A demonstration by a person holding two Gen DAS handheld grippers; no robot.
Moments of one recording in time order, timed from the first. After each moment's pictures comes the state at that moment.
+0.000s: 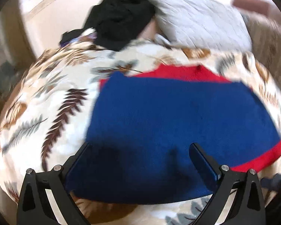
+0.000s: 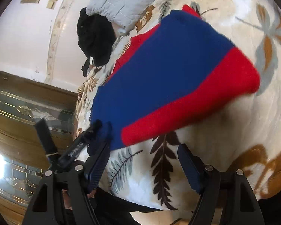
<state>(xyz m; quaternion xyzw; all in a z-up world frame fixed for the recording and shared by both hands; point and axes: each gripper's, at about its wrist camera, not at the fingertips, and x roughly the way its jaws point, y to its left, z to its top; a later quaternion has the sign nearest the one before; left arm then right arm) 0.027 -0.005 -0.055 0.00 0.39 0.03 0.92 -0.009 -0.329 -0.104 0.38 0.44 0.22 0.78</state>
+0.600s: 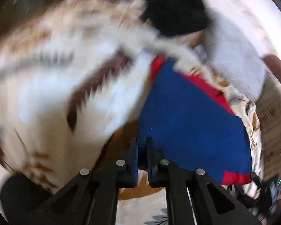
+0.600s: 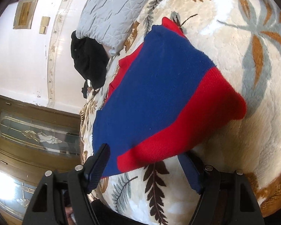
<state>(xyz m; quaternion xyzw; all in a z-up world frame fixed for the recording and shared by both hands) -0.017 0.090 -0.053 -0.19 0.40 0.03 0.90 0.014 -0.351 -0.116 0.45 0.40 0.20 0.77</state>
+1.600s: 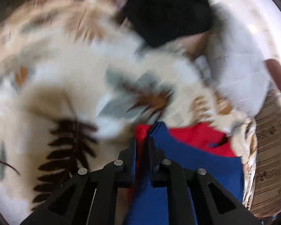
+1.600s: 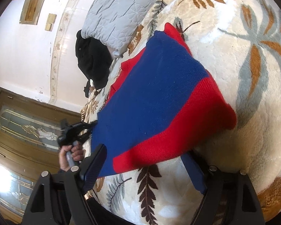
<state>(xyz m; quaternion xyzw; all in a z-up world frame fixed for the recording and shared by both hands) 0.168 0.112 -0.045 -0.21 0.42 -0.03 0.88 0.010 -0.352 -0.119 0.43 0.38 0.21 0.79</state>
